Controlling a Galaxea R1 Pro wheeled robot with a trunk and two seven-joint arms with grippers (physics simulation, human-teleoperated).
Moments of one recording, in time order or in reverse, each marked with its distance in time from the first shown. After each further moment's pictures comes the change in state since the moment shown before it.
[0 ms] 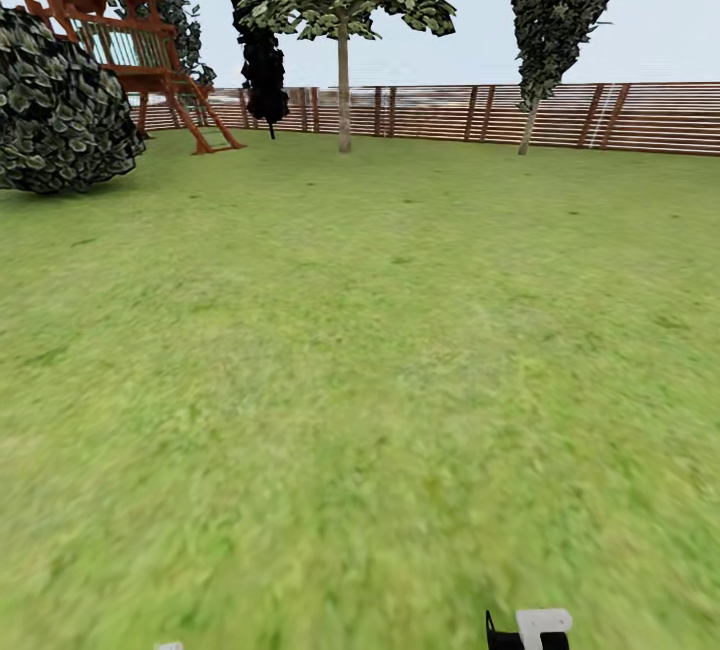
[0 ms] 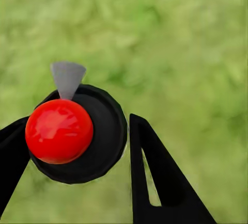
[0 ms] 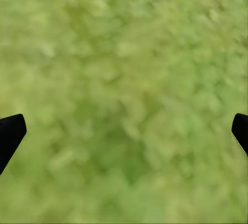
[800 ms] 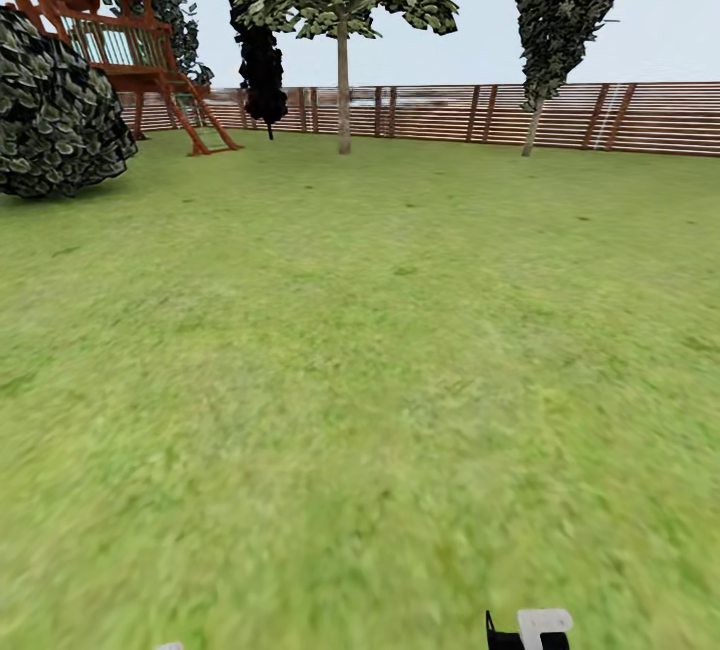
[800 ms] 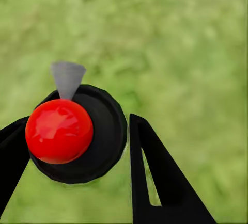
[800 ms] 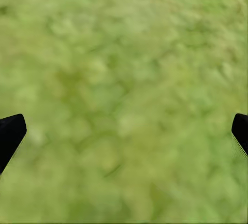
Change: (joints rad) left arm 0.000 0.000 0.000 0.000 0.000 -0.002 0.000; right arm 0.000 0.000 0.000 0.000 0.000 0.000 0.000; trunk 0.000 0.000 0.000
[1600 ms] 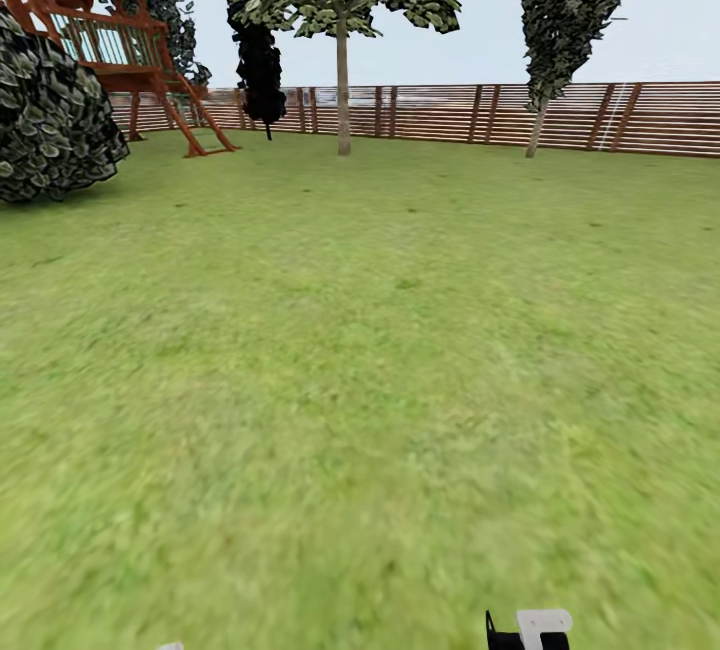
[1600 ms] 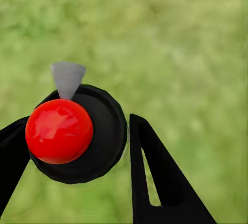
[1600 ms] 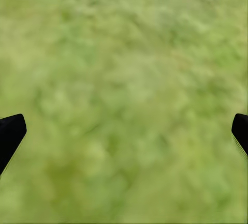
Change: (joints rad) left arm 0.000 0.000 0.000 0.000 0.000 0.001 0.000; right arm 0.000 0.000 0.000 0.000 0.000 0.000 0.000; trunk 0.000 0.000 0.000
